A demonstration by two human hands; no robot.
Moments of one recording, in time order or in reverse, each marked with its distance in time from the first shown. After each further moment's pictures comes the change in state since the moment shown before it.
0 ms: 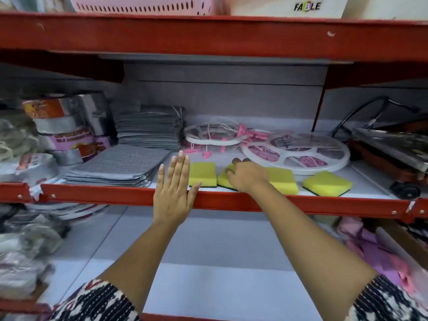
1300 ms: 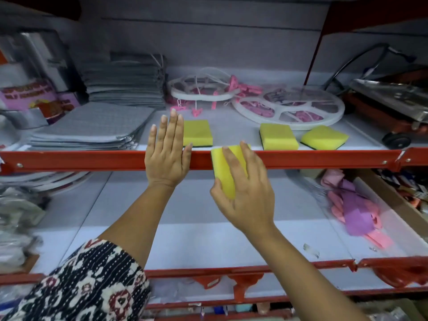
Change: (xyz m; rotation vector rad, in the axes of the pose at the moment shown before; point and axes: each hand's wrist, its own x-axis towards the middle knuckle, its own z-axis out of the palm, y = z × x) left_hand -0.004 -0.006 0.021 0.042 0.228 0.036; right_hand -0.131 -0.022 0.068 0.208 0.645 -0.146
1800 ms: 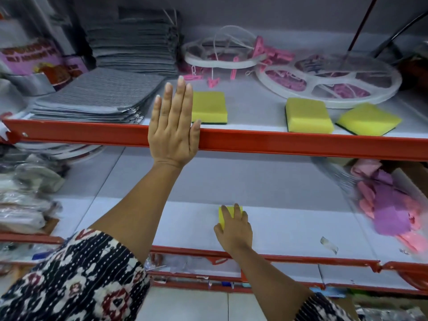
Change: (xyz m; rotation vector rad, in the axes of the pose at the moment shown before) left_hand 0.000 0.003 0.003 0.034 0.041 -0.020; right_hand -0.137 0.059 0.144 -0.107 -1.030 0.409
